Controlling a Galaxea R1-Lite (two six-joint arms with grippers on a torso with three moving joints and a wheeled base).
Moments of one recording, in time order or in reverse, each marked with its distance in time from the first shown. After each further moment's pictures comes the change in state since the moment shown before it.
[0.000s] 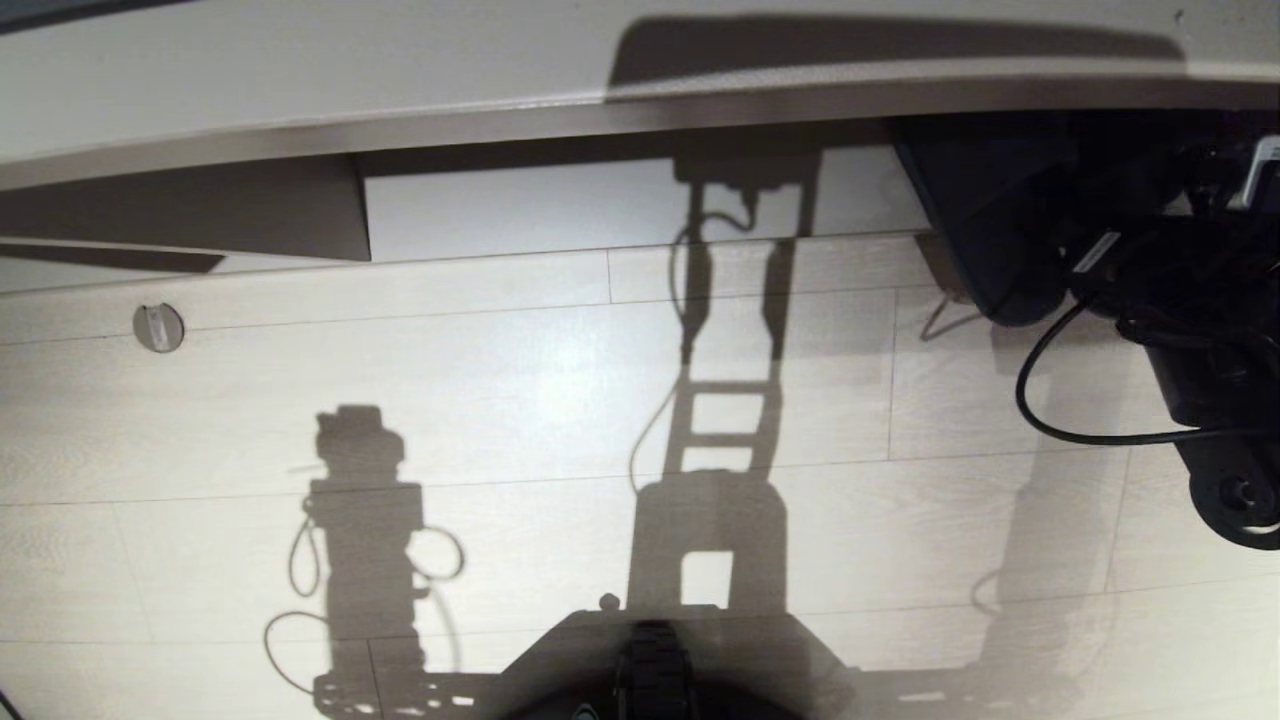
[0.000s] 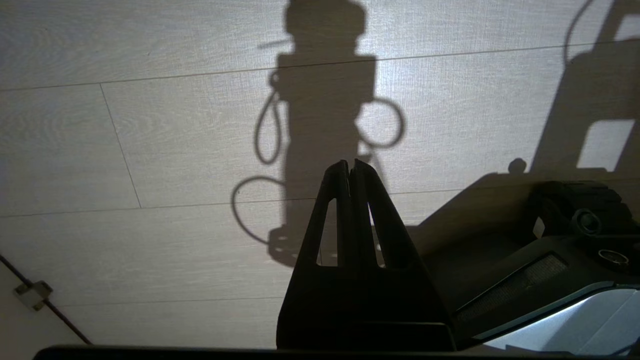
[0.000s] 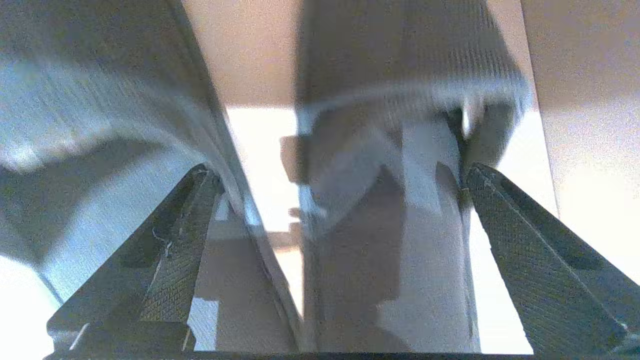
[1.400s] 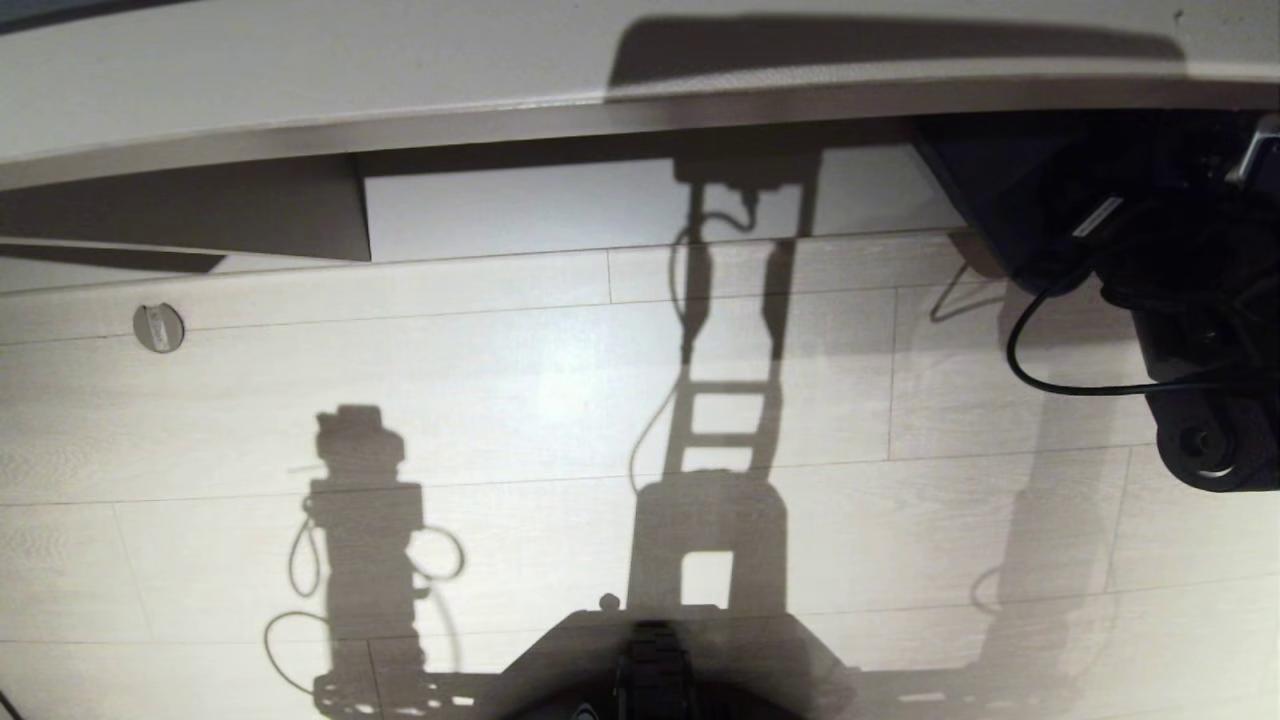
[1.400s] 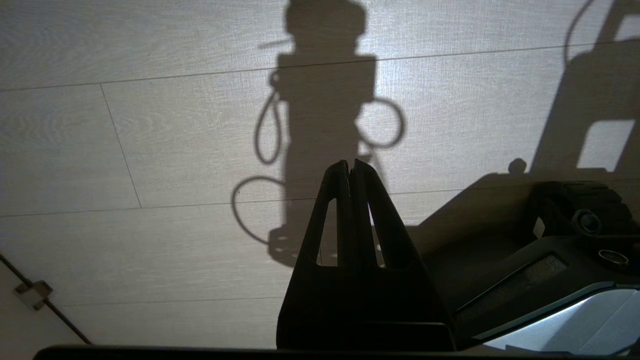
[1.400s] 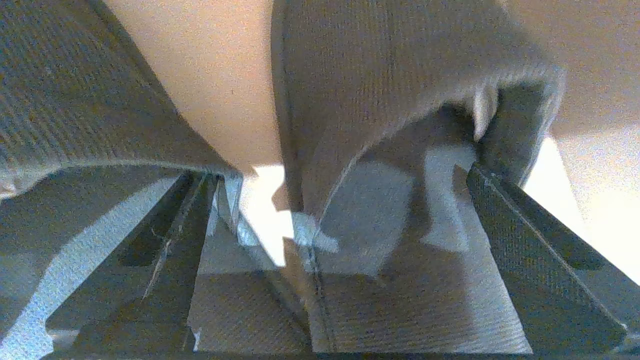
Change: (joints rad) left arm 0.000 0.000 0.000 0.000 0.000 0.000; right arm -0.054 0.113 -0.196 0.004 0.014 0.098
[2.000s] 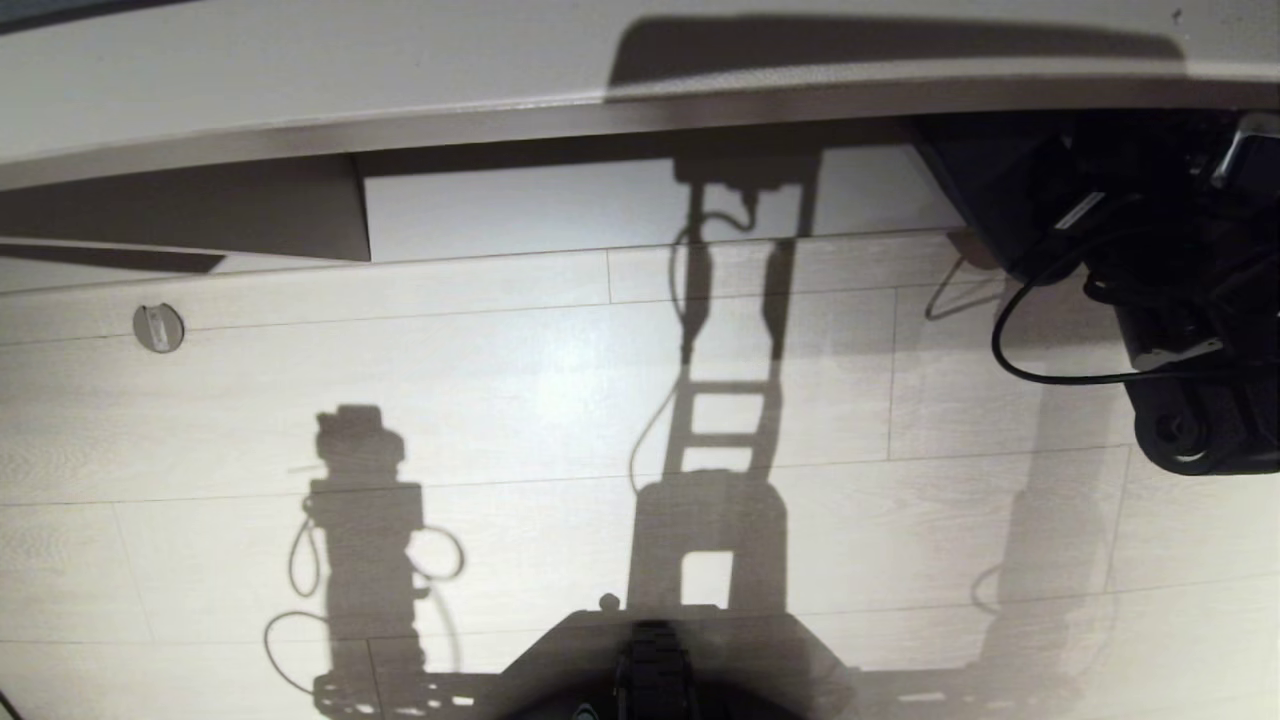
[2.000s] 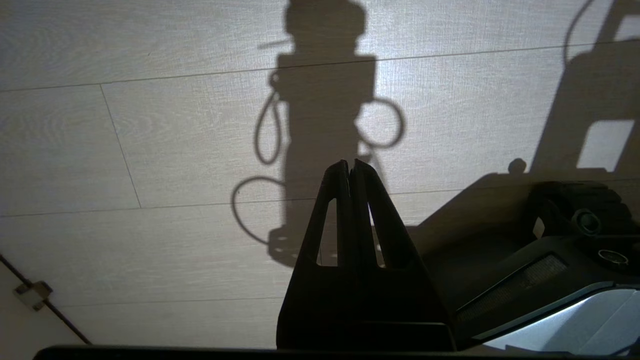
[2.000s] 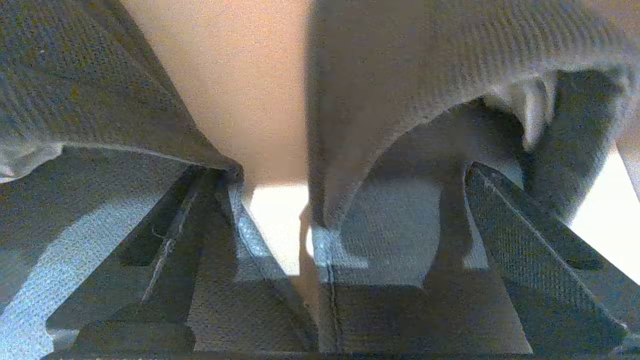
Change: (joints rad) left arm 0.000 0.000 0.000 0.000 0.000 0.000; right arm 0.002 0.054 -0.085 -0.005 0.069 0.041
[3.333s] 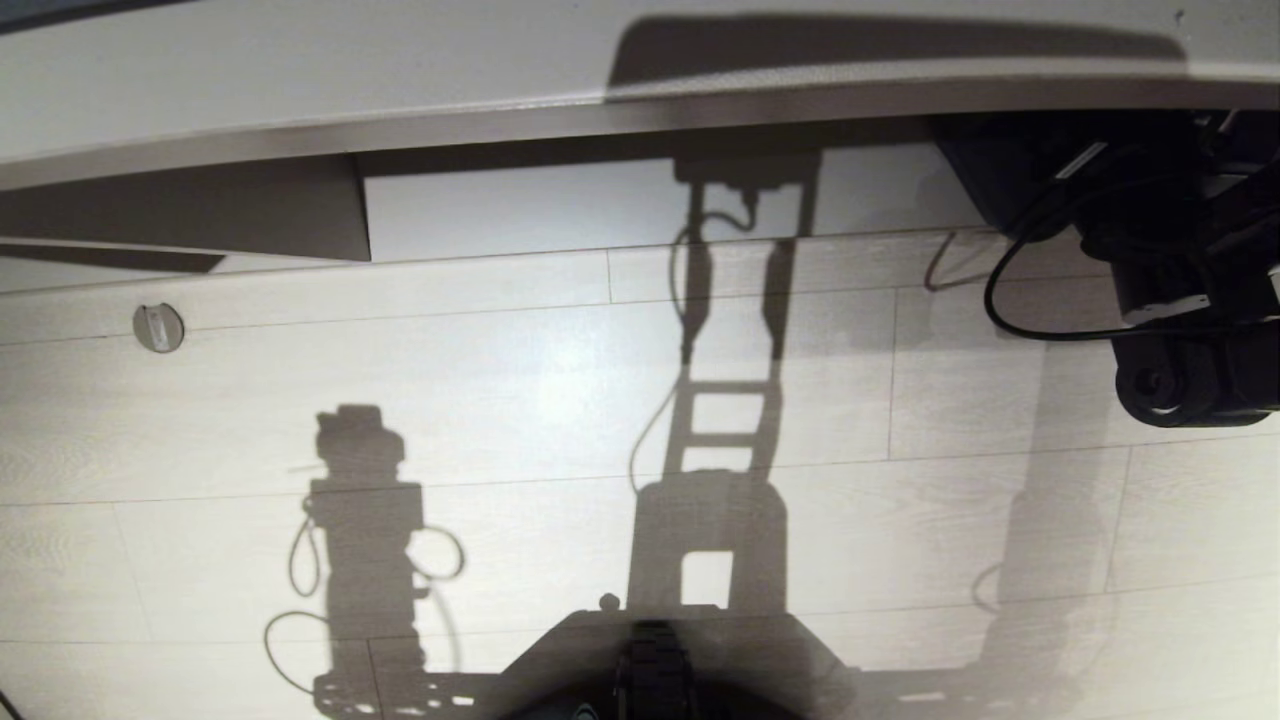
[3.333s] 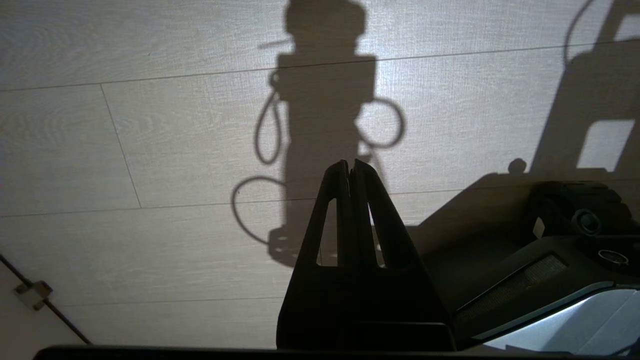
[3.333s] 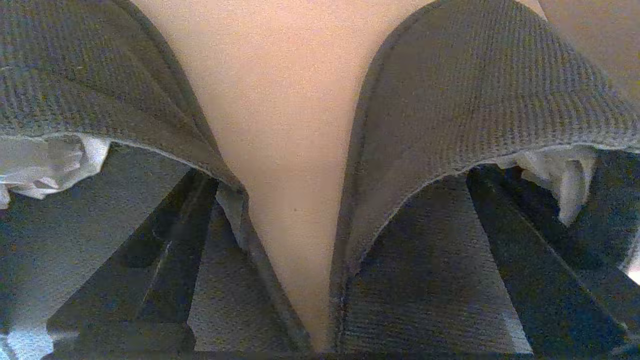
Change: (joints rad) left arm 0.000 0.000 0.000 0.000 0.000 0.000; right arm 0.003 0.055 -0.192 0.000 0.048 -0.012
